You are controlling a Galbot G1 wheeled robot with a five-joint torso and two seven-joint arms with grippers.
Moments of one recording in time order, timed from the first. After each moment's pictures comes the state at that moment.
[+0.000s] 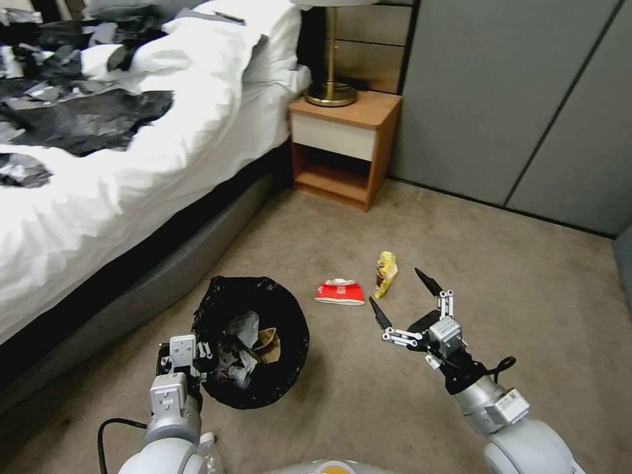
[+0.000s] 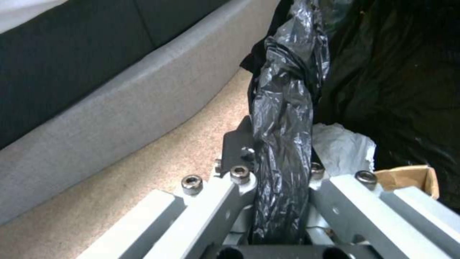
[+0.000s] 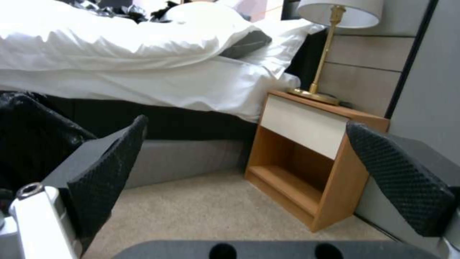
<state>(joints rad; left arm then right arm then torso) 1.77 -1.51 -0.54 -2.26 -0.02 0.41 -0.25 -1.64 1.04 0.38 2.10 0.16 0.38 -0.10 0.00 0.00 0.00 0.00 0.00</state>
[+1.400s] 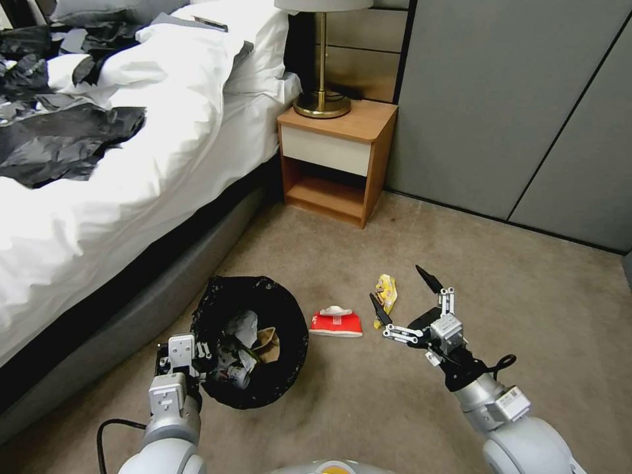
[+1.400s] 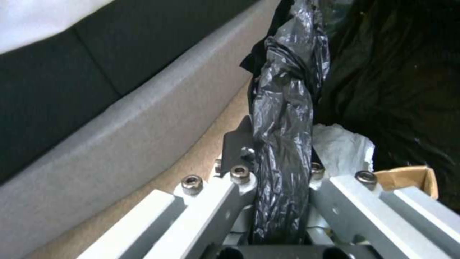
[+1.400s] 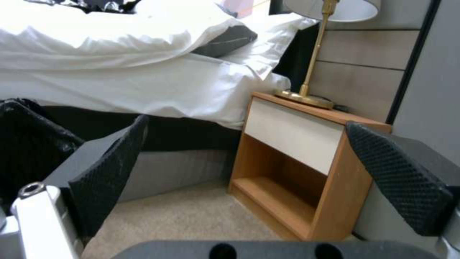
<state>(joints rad) 1.78 -1.51 -0.54 -2.27 -0.02 0.41 -0.26 -1.63 1.04 0.39 2.10 0.16 0.38 -0.09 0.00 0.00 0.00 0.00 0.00</state>
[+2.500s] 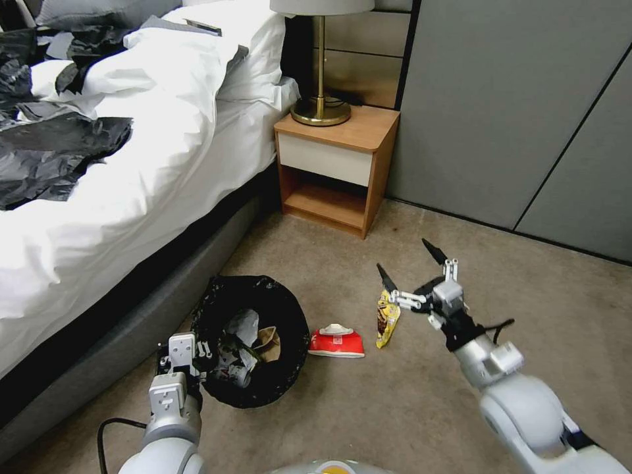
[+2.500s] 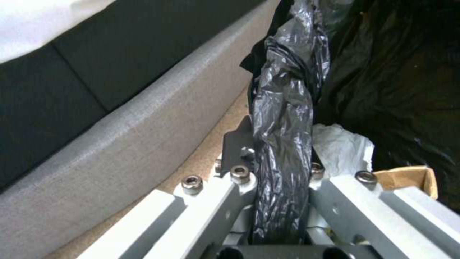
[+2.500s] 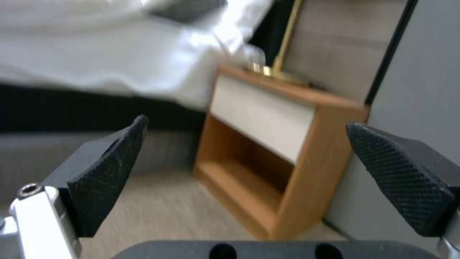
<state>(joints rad) 1.78 -1.51 -0.54 -2.27 -0.02 0.41 -0.26 -1.36 0.97 0.31 1.96 0.24 0.21 -0.03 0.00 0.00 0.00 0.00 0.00</state>
